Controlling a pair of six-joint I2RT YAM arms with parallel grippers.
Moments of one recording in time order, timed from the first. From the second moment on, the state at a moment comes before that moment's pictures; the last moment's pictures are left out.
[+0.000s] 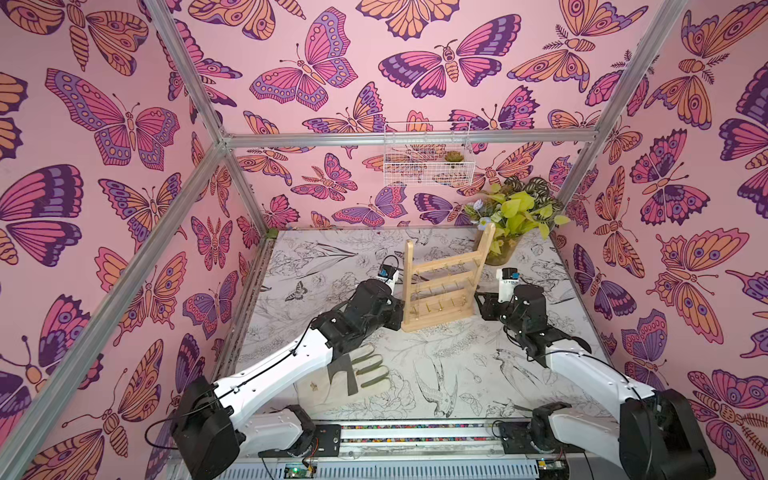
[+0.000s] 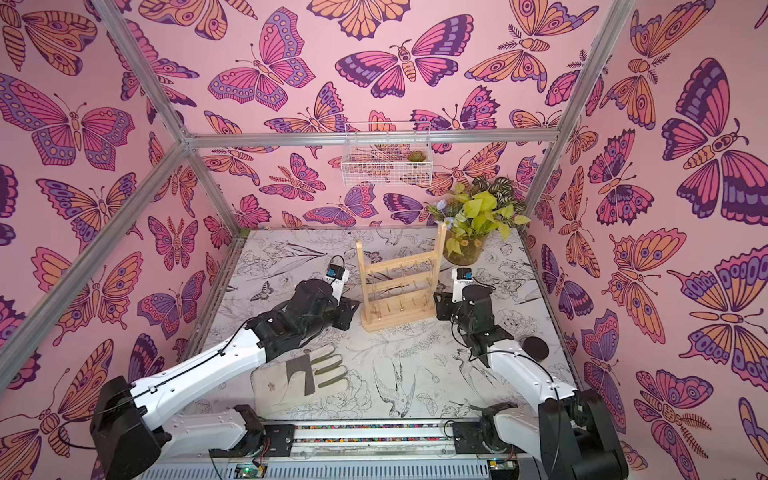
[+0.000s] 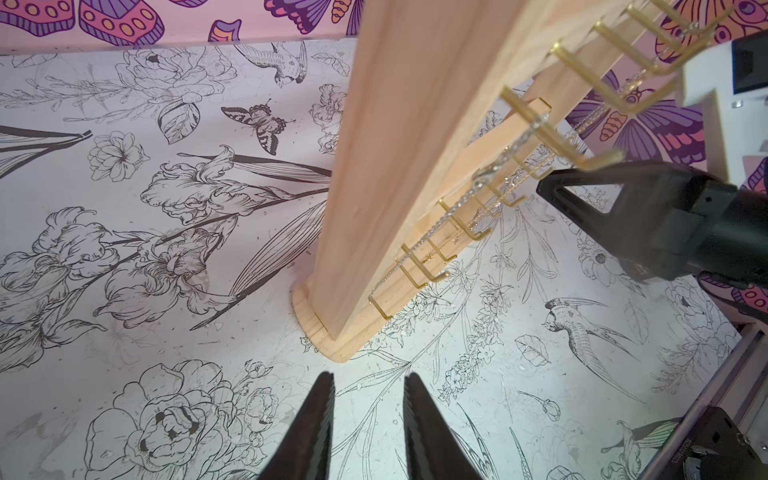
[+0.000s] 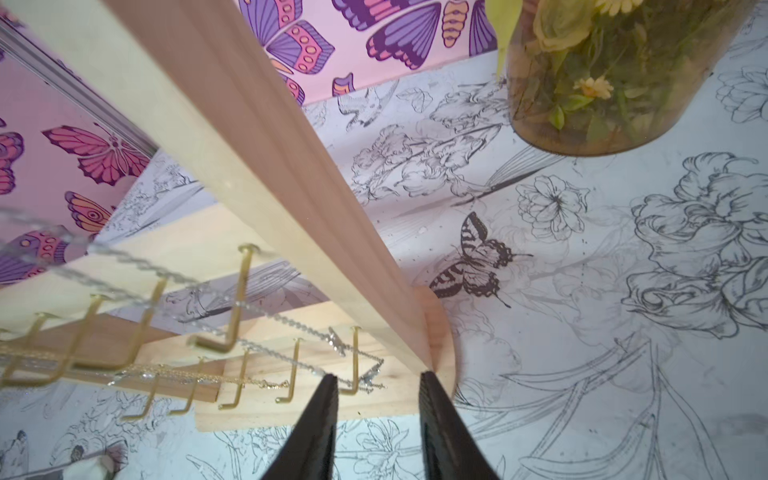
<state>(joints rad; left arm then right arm) -0.78 1.22 0.94 -0.34 -0.10 -0.39 0.25 1.15 0.52 0.12 -0.14 0.35</state>
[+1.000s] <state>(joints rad) -0.42 1.26 0.83 -0.36 -0.03 -0.48 0.24 1.20 0.66 -0.27 0.10 0.41</state>
